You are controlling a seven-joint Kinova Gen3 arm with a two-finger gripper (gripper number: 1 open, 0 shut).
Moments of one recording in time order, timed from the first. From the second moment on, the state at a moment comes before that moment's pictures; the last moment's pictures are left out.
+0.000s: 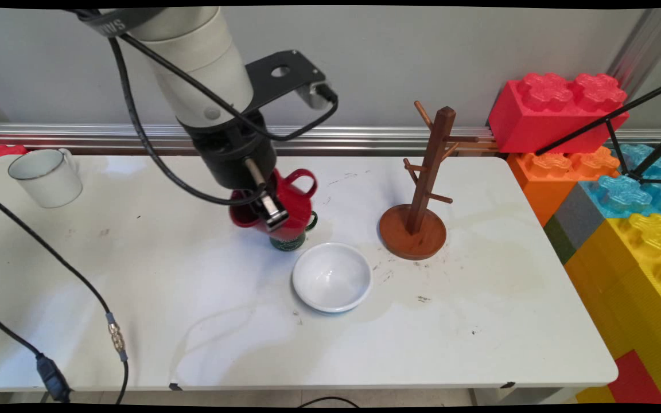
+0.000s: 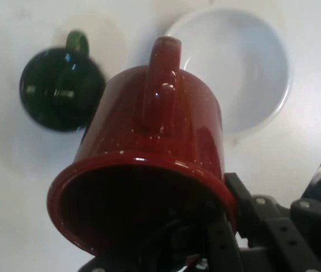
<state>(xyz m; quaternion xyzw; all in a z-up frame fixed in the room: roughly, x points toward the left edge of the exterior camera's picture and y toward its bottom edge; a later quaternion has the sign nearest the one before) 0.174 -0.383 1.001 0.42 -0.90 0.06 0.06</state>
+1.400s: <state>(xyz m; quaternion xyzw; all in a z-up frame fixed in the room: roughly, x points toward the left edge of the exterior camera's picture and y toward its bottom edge) 0.196 -0.380 0.934 0.34 -0.93 0.00 -0.12</state>
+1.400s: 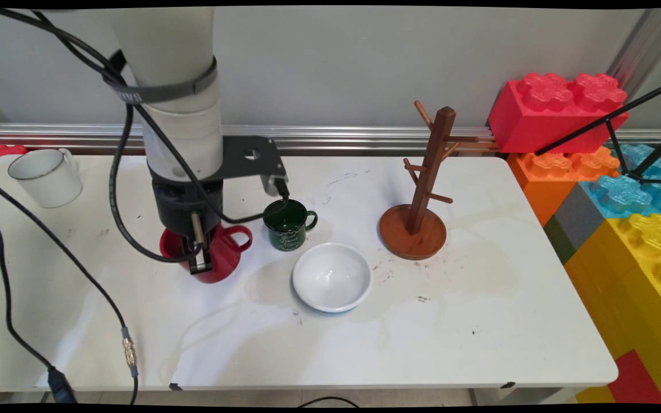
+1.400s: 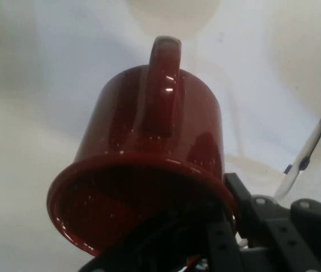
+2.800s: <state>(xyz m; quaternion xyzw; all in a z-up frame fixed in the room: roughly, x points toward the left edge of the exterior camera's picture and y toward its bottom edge) 0.178 -0.396 0.834 0.34 -0.93 -0.01 -0.15</state>
